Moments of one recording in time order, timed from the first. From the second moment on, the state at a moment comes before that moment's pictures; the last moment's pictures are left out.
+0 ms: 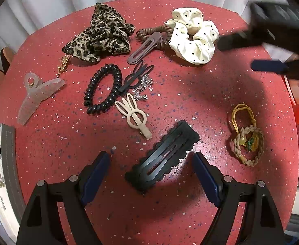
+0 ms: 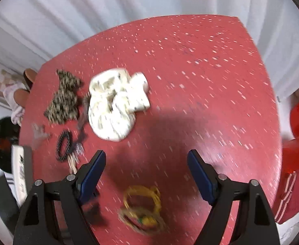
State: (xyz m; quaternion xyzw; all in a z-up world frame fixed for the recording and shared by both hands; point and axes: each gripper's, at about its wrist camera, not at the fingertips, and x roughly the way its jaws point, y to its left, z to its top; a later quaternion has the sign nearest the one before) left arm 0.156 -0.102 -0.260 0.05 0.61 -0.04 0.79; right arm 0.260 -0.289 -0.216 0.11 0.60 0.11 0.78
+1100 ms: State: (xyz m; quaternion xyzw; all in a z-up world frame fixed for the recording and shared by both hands) left arm 0.141 -0.072 -0.222 -0.01 0.60 -0.07 0.80; right arm 0.214 -0.253 -0.179 0.05 0.58 0.13 0.81
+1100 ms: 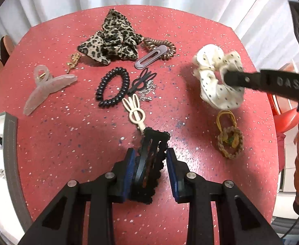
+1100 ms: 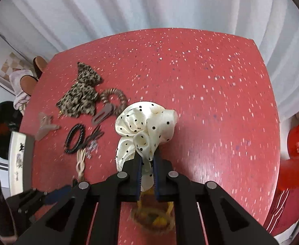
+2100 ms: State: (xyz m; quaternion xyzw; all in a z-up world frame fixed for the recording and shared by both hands) left arm 0.063 0.029 -0.132 -0.04 0.57 -0.04 0.82; right arm 0.109 -0.183 -0.112 0.08 0.60 0.15 0.78
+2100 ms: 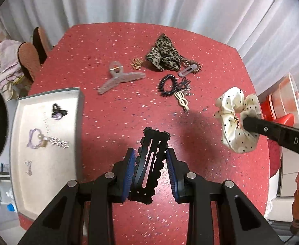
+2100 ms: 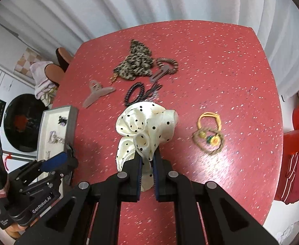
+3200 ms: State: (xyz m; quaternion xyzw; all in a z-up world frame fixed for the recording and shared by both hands) left arm -0.029 0.212 -0.101 -0.12 0.55 0.10 0.82; right arm 0.067 0.016 -0.073 -0.01 0.60 0.28 0.75
